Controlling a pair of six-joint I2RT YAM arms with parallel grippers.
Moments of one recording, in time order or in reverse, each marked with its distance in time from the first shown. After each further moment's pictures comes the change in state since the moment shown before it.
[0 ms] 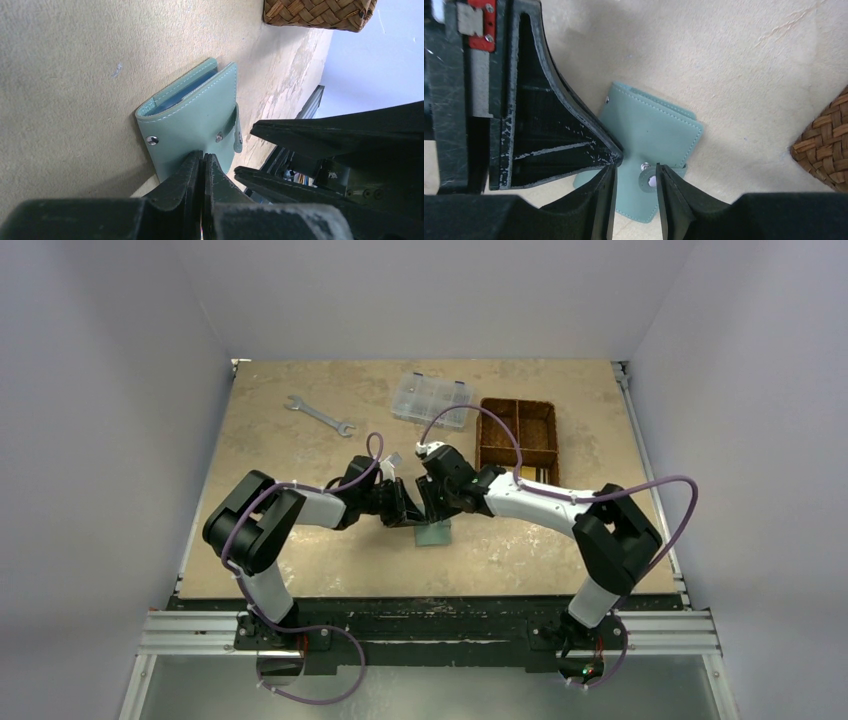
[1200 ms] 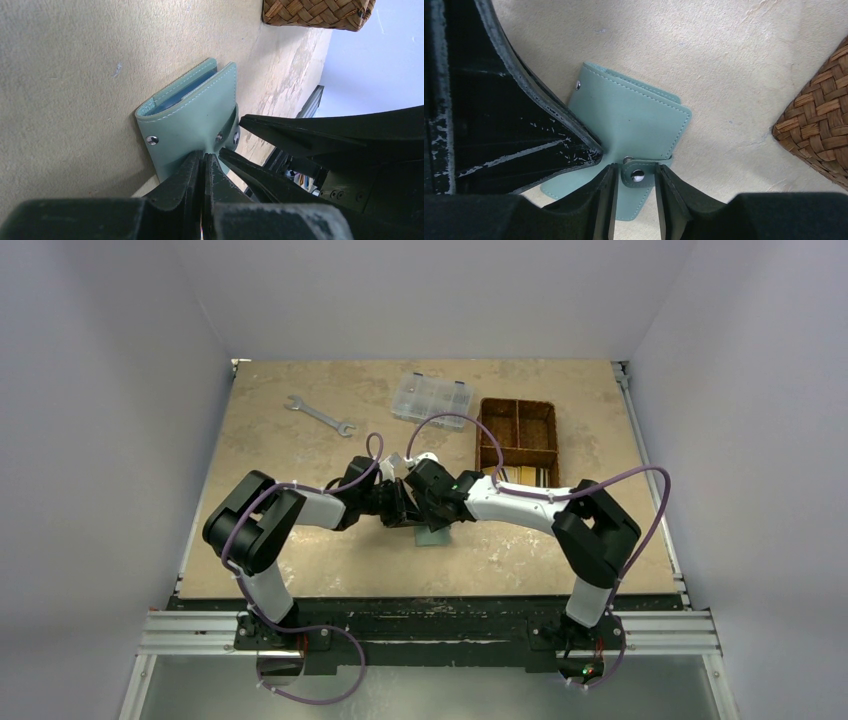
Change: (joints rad) left arm -0.001 0.000 -0.008 0.017 0.000 0.000; right arm 0.094 0.101 0.077 -0.140 0.217 -0.008
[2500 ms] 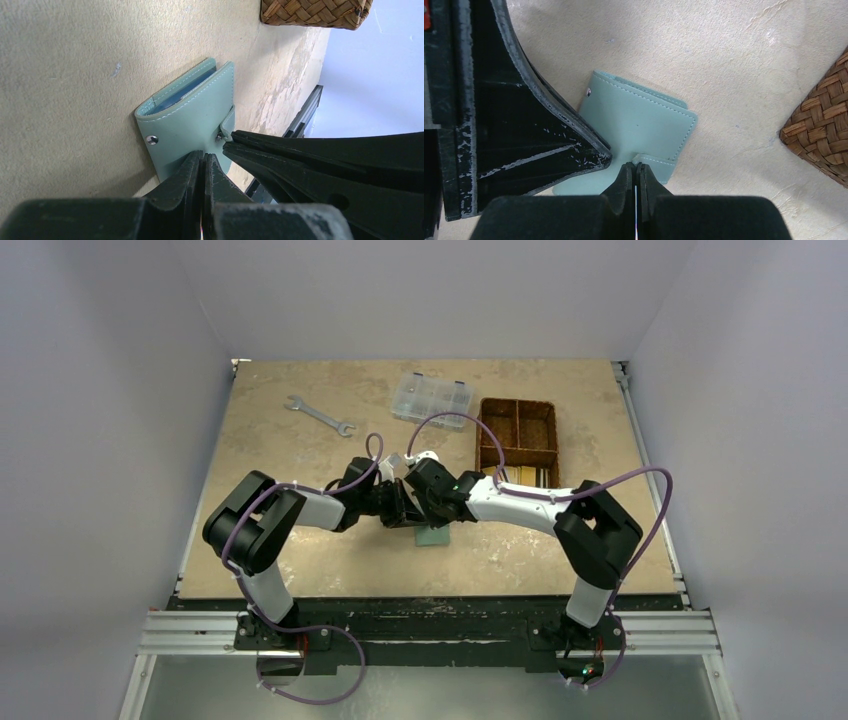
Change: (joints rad) left arm 0.000 0.000 -0.012 0.026 0.003 -0.001; right arm 0.003 -0.010 -0.007 0.033 -0.015 0.027
